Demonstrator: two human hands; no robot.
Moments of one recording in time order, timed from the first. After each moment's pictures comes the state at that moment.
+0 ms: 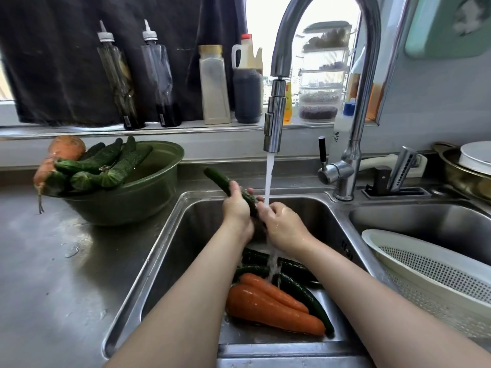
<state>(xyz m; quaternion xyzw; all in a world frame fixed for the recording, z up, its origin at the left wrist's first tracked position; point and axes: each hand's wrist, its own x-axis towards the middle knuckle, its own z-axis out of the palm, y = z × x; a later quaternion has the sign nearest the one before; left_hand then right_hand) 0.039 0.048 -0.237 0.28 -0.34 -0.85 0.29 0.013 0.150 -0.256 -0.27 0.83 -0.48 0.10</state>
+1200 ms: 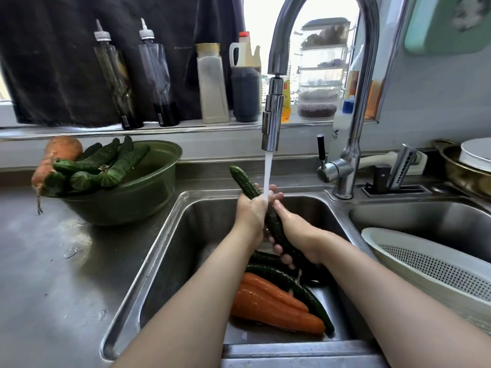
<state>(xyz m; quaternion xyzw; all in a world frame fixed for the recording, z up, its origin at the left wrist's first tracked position) 0.035 0.070 -0.246 0.21 -0.50 -0.80 0.25 -0.001 0.174 -0.257 -0.17 0.75 -0.50 0.41</state>
